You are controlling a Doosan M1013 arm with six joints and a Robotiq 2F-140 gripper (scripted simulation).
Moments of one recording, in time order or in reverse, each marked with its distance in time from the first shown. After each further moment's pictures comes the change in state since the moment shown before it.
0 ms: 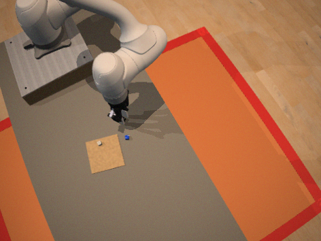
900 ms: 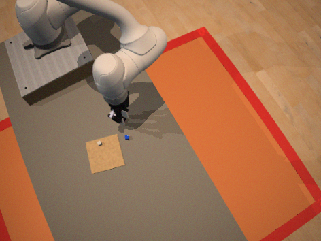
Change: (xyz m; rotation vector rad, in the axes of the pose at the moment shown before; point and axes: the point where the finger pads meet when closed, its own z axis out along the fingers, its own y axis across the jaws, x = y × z) arm 0.000 0.000 0.005 0.000 0.000 0.000
